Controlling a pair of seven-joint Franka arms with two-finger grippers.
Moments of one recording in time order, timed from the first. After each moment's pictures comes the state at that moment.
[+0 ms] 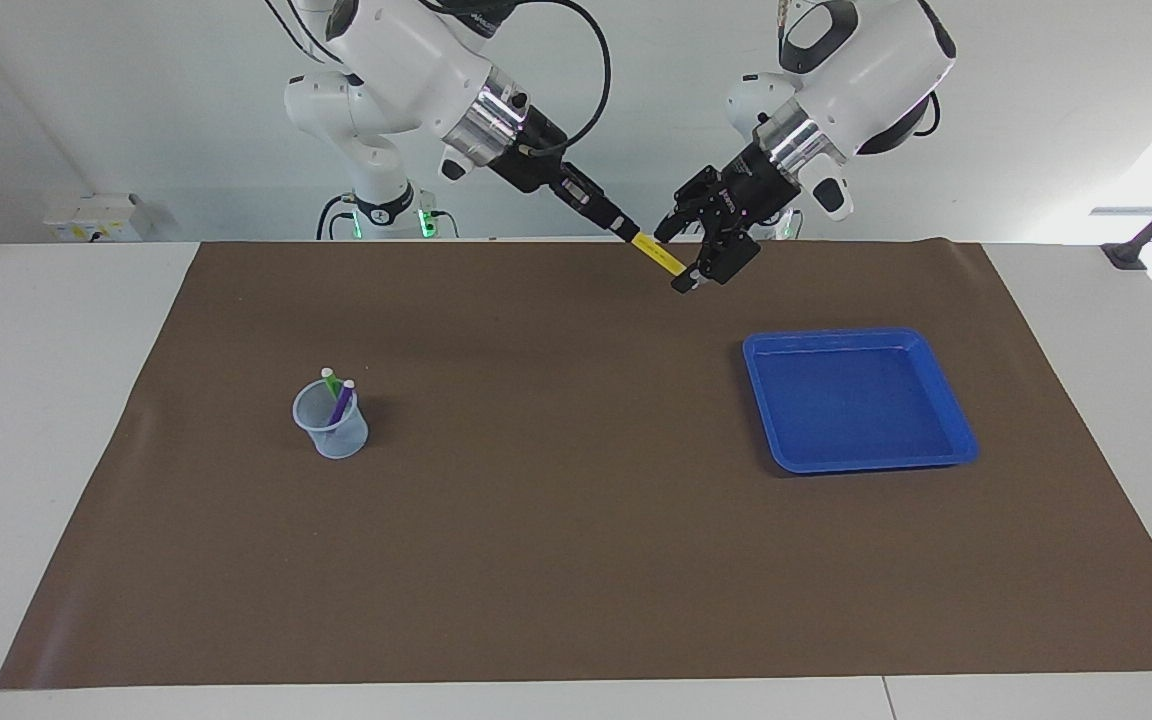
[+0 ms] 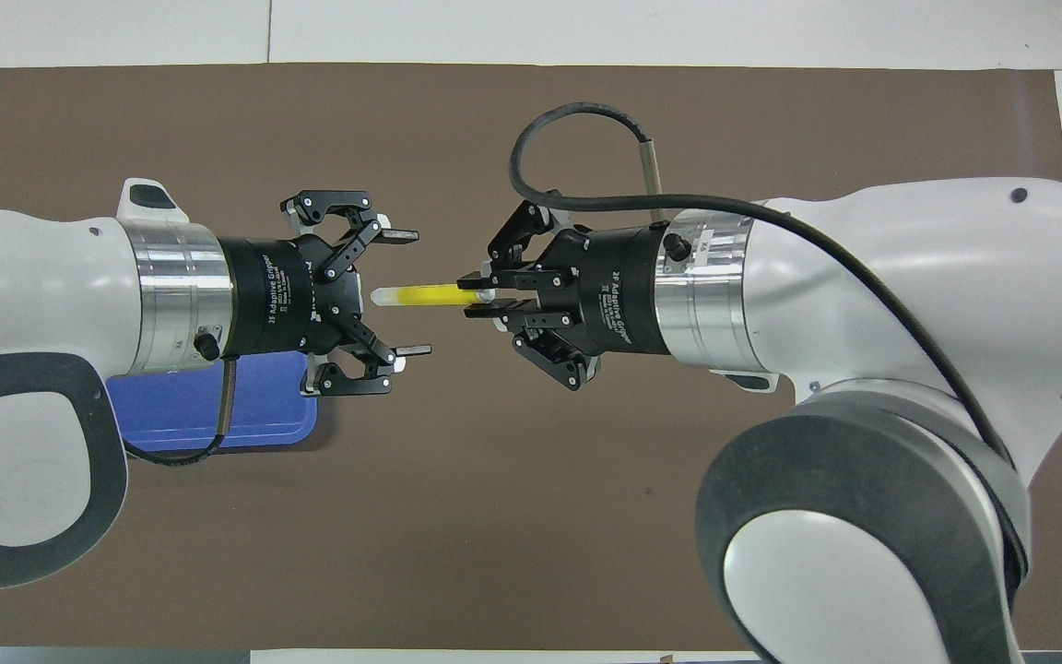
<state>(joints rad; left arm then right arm) -0.27 -0.13 -0.15 -1.90 -0.73 2.10 -1.71 0.02 0.00 0.47 -1.73 0.80 2.16 1.35</state>
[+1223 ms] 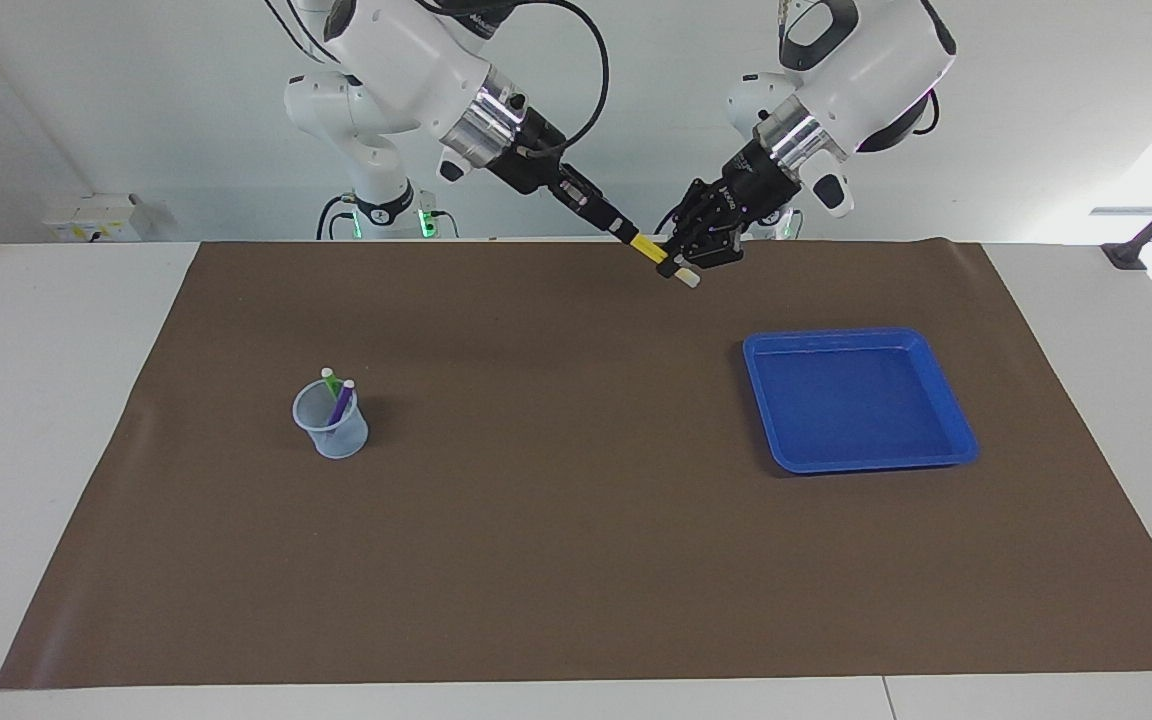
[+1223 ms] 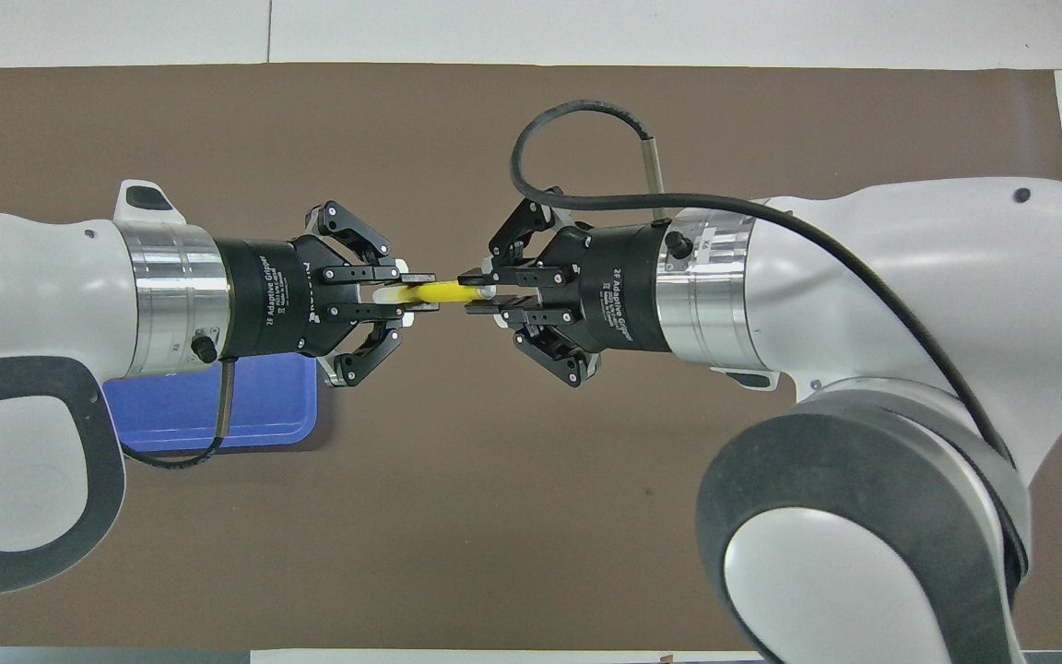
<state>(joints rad) -0.27 -0.14 -0.15 -1.91 -0.73 2.11 -1.69 0.02 0.00 0.47 -1.72 0.80 2.17 1.35</state>
